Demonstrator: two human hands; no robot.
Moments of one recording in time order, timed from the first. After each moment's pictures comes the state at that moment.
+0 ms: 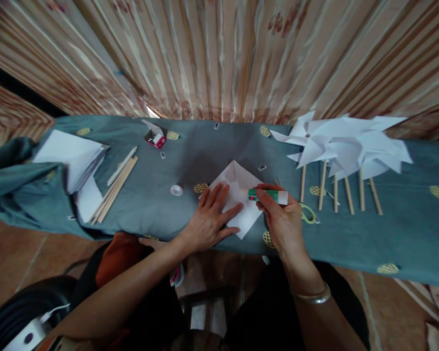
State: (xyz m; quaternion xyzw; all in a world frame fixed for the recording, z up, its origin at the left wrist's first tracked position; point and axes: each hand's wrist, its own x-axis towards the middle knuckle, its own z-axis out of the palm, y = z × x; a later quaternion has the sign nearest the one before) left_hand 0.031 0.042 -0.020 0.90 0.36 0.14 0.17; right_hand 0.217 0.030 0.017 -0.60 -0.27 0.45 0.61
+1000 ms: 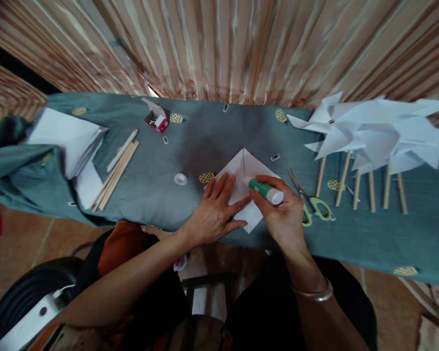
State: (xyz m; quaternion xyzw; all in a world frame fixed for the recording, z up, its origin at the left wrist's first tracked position) left_hand 0.032 0.040 -0.019 0.90 0.36 0.15 0.19; right_hand 0.206 0.027 0.017 -0.69 -0.47 0.32 0.46
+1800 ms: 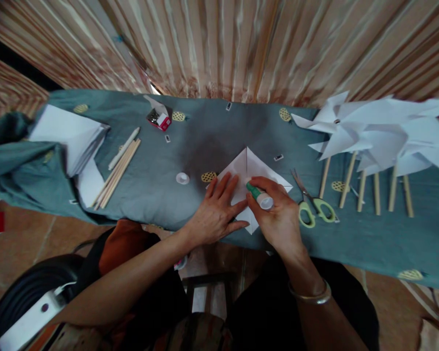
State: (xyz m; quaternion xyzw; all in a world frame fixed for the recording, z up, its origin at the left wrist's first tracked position) left_hand 0.033 0.040 -0.015 0.91 0.37 0.12 0.16; right_hand 0.206 0.022 0.009 -0.65 -0.61 0.24 0.39
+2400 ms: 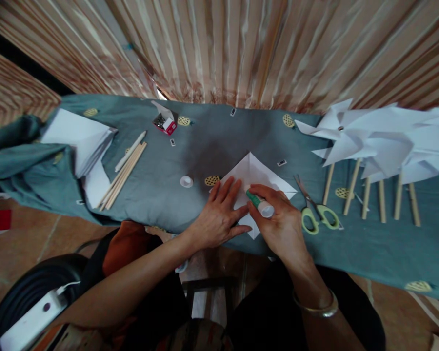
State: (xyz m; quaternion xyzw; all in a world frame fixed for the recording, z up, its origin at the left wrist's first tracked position) left_hand 0.033 0.039 -0.017 0.90 0.37 0.14 0.17; right_hand 0.208 0.020 0.012 -0.62 -0.65 0.24 0.37
